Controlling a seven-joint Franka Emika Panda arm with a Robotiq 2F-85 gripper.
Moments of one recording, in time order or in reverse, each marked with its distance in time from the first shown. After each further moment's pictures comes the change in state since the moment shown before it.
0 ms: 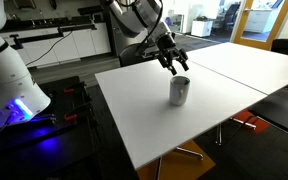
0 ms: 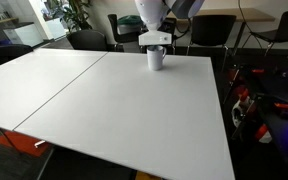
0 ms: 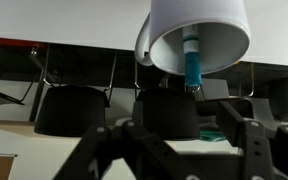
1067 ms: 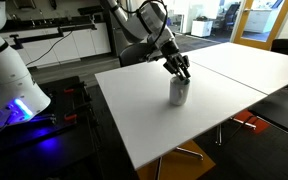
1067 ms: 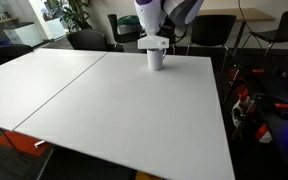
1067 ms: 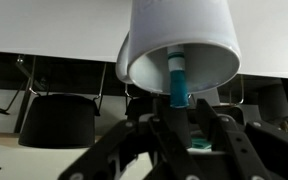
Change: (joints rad) arm -0.001 0.070 -0.039 0.049 -0.017 0.095 0.000
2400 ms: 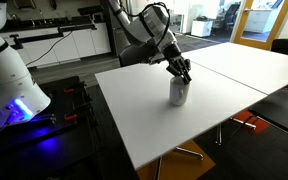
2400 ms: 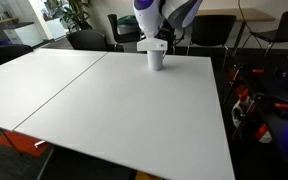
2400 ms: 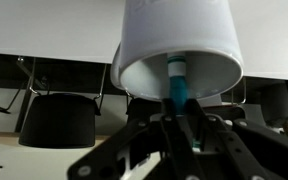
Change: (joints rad) arm 0.001 0.047 -0.013 0.043 0.001 0.000 0.000
